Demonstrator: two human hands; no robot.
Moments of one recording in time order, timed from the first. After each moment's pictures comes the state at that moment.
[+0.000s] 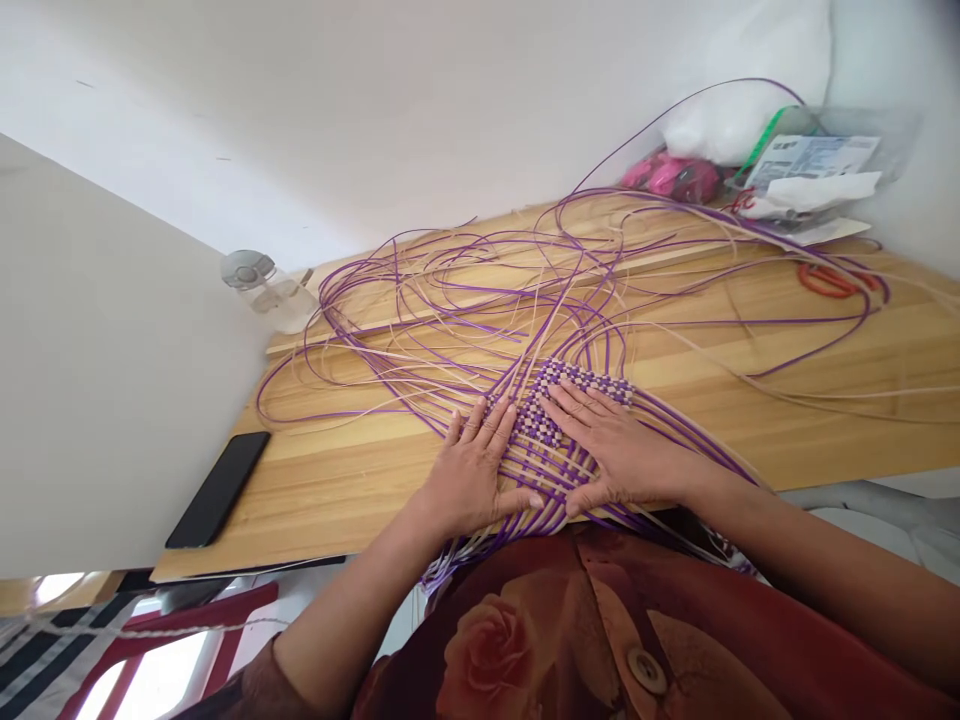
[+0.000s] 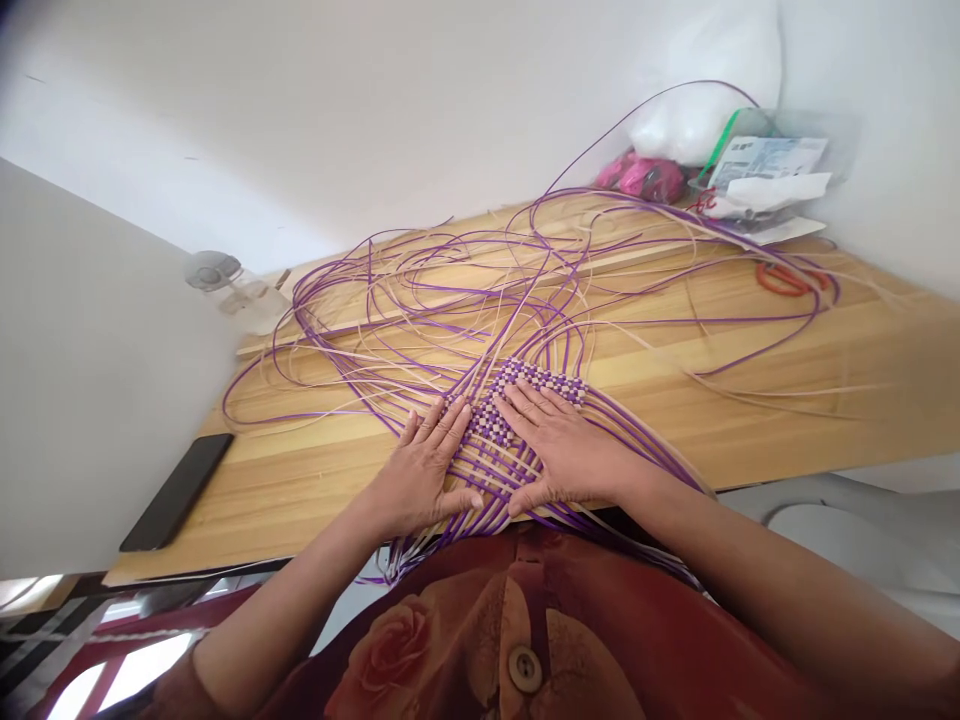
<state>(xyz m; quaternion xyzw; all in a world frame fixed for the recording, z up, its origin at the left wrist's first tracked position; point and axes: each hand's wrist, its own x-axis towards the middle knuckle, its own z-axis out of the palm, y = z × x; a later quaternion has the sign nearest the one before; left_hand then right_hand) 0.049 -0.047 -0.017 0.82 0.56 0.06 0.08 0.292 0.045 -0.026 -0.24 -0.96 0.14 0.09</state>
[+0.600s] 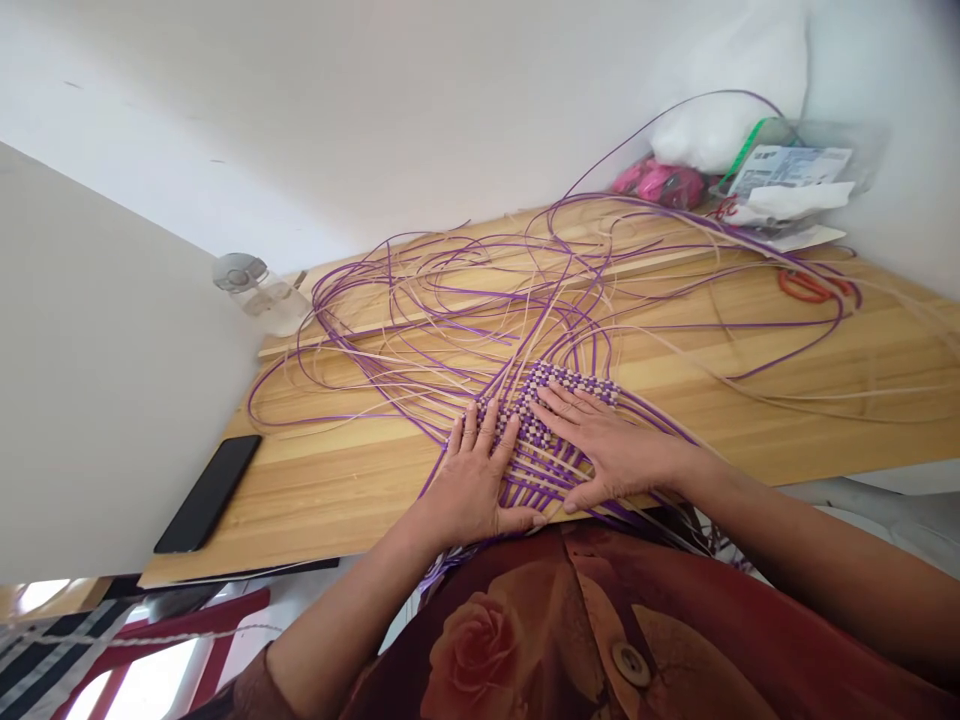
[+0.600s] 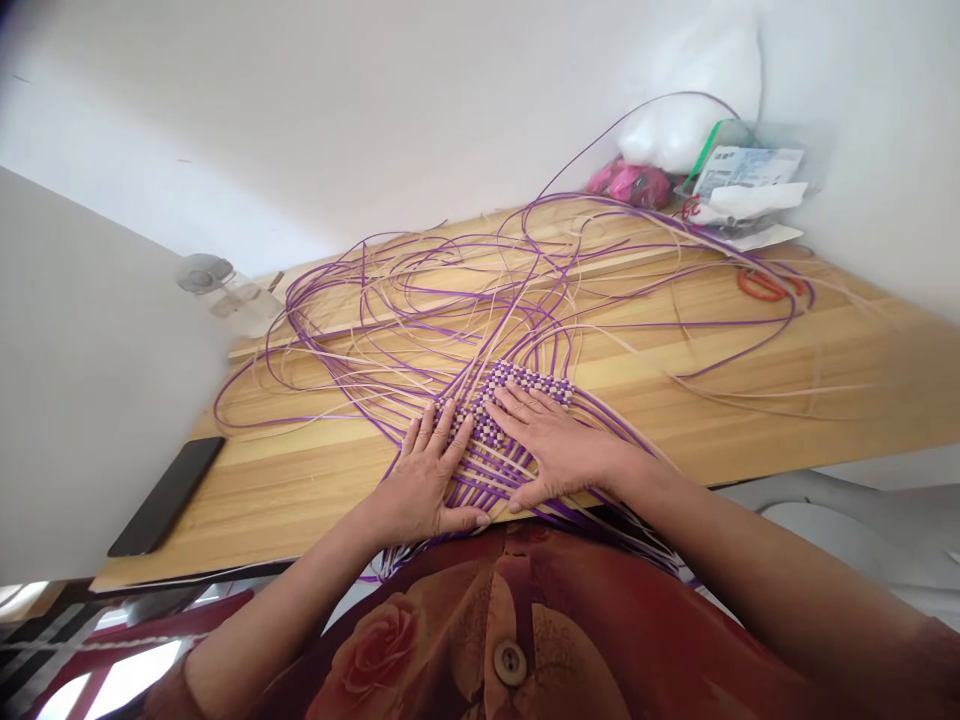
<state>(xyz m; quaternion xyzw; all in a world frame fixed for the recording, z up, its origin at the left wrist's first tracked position) 0.060 -0.051 -0.017 0.82 0.56 0.06 0.10 0.296 0.055 -0.015 -0.21 -0.96 0.16 0.02</state>
